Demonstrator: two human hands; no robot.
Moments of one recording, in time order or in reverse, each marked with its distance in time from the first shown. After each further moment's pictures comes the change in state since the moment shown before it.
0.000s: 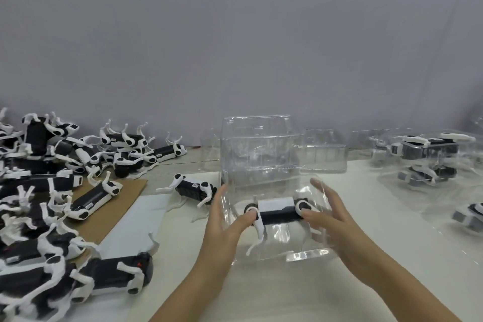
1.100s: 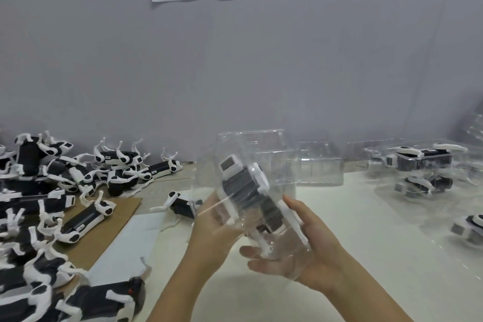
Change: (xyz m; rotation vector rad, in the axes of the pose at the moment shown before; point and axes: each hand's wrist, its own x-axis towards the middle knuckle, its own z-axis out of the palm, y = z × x) left_hand 0.017 0.052 0.007 -0.034 -0.191 0.277; right_hand 0.020 -0.018 0.039 0.815 -0.403 0.392
